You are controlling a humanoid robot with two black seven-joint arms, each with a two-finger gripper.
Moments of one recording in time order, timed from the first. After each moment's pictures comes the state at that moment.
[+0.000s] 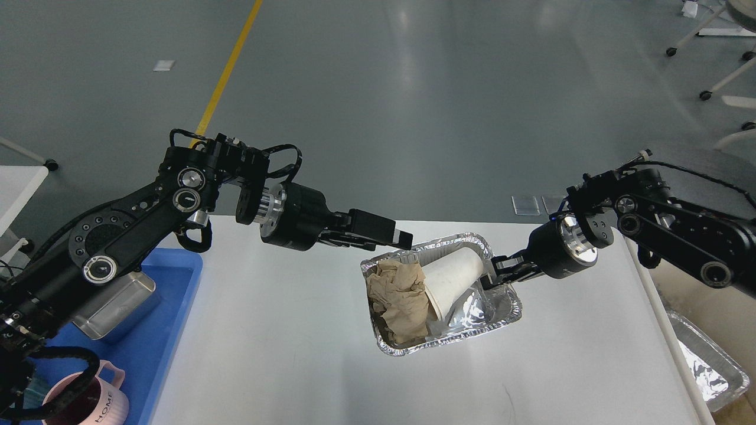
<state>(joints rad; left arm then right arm) -0.90 0.27 -0.75 -1.29 1.22 -0.96 0.11 0.97 -0.56 0.40 1.22 -1.29 0.94 0.02</state>
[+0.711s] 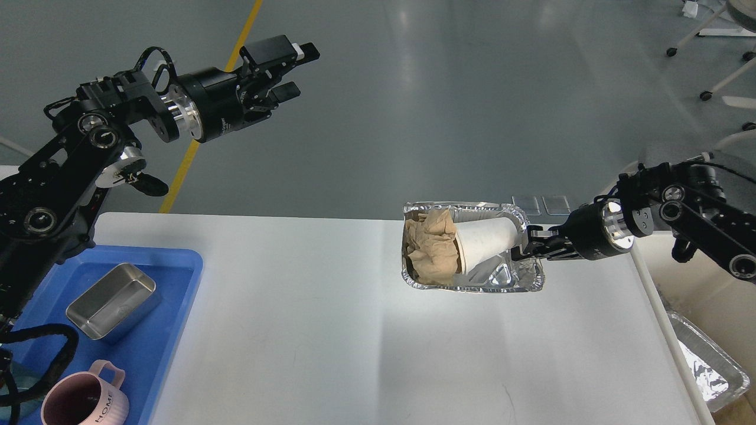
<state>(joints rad) -0.89 0.32 -1.05 -1.15 1.10 -0.53 0.11 0.88 -0.58 0.60 1.07 -1.28 0.93 0.02</state>
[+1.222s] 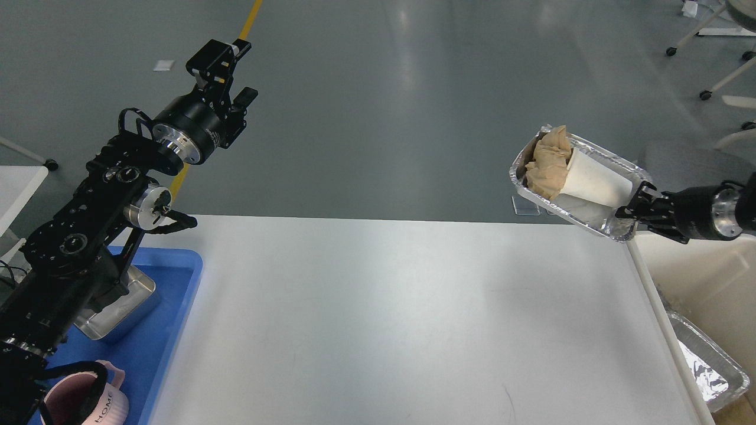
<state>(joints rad) -0.75 0.22 -1.12 -1.02 0.91 -0.12 -0.03 0.82 -0.64 0.88 0.61 -1.24 0.80 0.01</state>
